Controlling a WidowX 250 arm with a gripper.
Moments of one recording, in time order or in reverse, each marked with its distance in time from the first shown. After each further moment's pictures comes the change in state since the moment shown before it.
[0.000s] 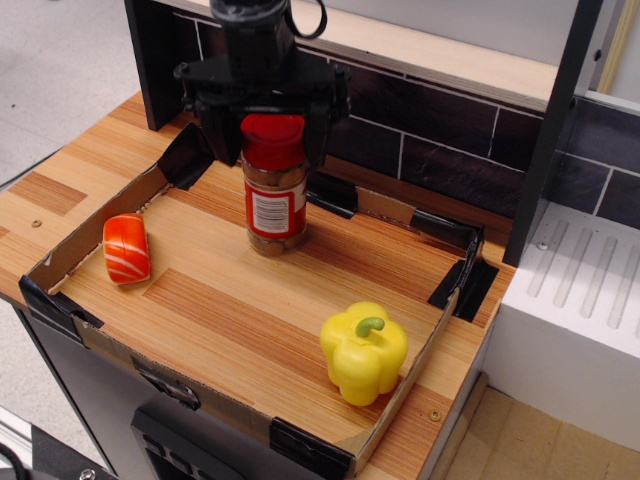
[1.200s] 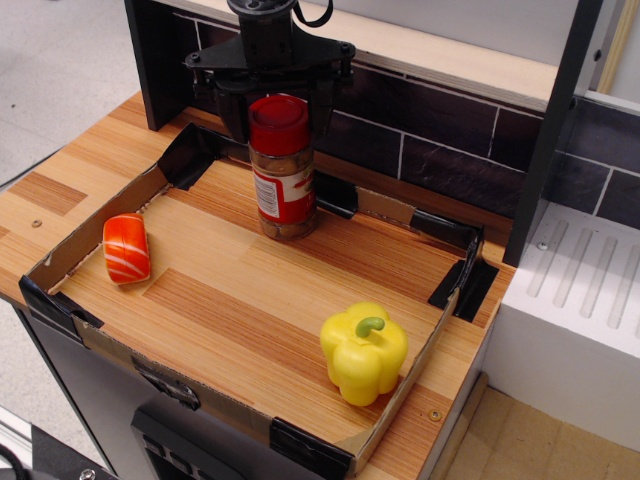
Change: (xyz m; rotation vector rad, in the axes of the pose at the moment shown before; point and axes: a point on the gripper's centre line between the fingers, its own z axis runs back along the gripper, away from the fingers) arm 0.028 0.005 -0.011 0.028 -0.105 0.175
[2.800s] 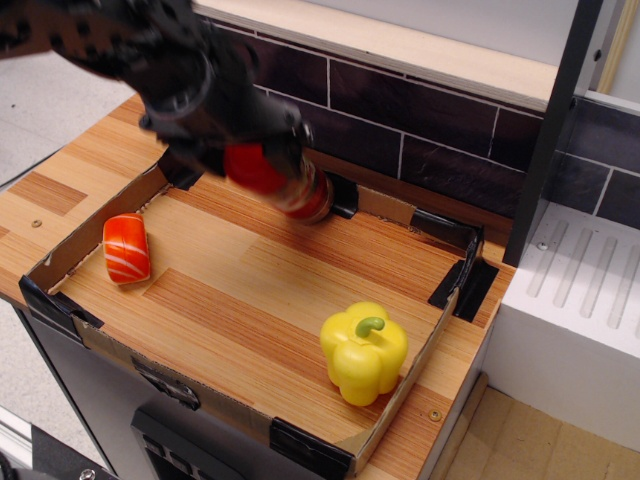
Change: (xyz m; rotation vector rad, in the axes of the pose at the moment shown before) arm -0.037 0.026 0.004 -0.206 -0.291 -0.194
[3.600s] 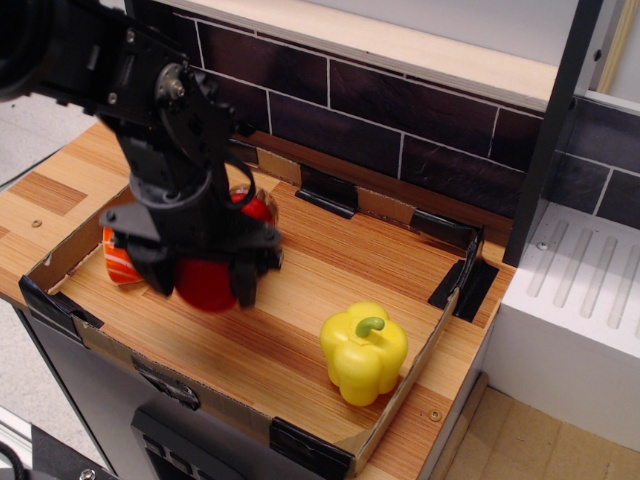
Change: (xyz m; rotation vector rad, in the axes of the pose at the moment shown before) arm -0.078 0.016 0.002 0.175 0.358 0.006
